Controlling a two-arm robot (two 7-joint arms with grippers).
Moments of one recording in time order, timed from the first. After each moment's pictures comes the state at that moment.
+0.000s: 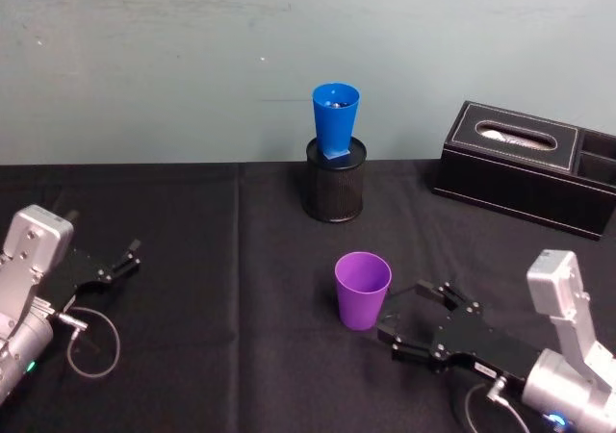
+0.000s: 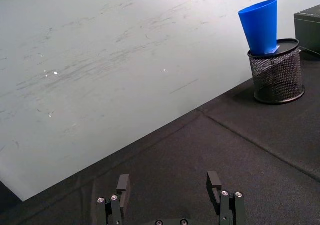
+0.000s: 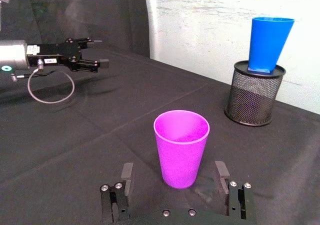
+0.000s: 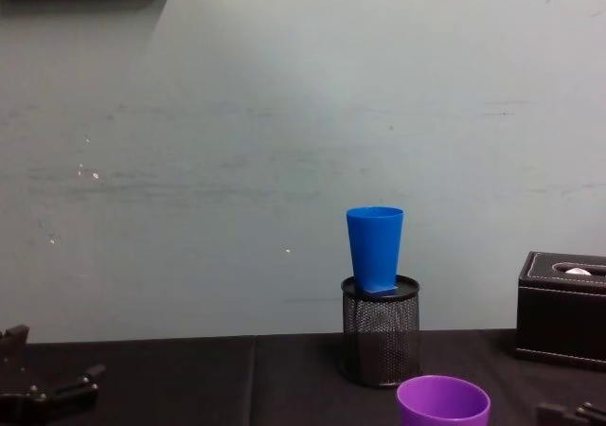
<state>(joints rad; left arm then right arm) -0.20 0.60 0.45 -1.41 -0.25 -0.12 0.03 0.10 0.60 -0.40 -1.48 0.47 -0.14 0.53</state>
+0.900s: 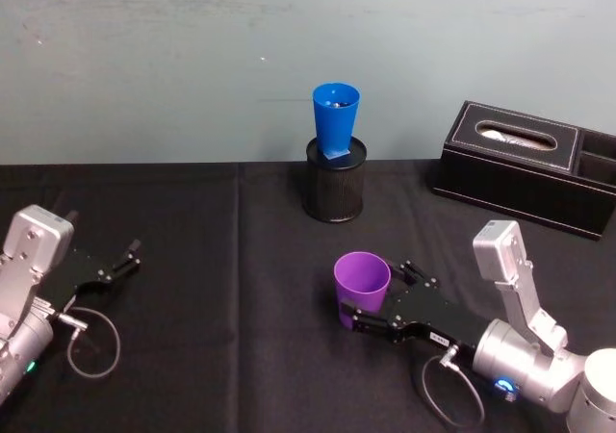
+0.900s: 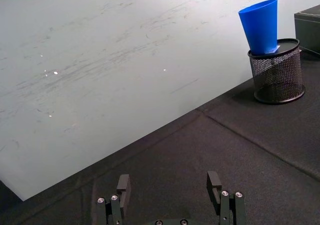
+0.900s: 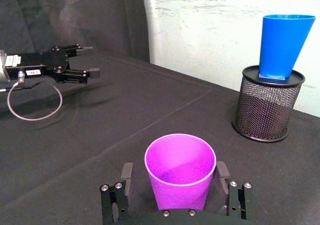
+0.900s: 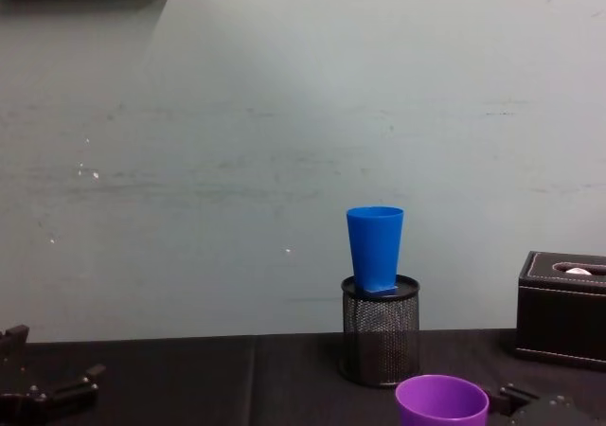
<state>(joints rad) -0.20 0.60 0.45 -1.41 -0.25 -0.12 0.03 0.23 0.45 -0.42 -1.33 0.41 -0.10 0.56</state>
